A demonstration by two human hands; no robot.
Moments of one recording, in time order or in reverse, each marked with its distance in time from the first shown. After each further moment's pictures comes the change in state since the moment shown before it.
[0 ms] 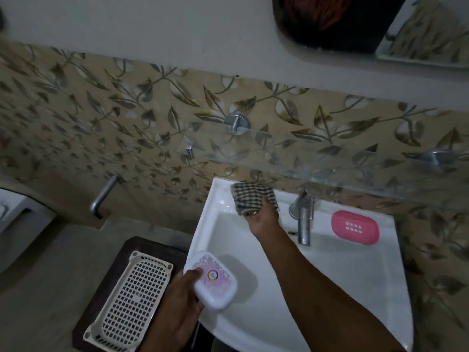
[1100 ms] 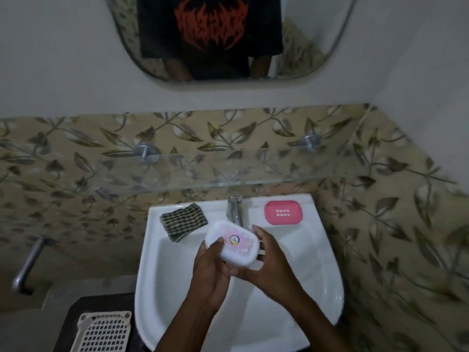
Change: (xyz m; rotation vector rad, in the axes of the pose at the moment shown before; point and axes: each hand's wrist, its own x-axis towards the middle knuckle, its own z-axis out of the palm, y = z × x) left_hand 0.004 -0.057 0.159 0.041 -0.392 -0.032; right_hand -0.175 -0.074 -0.150 -1.176 -0.110 -0.726
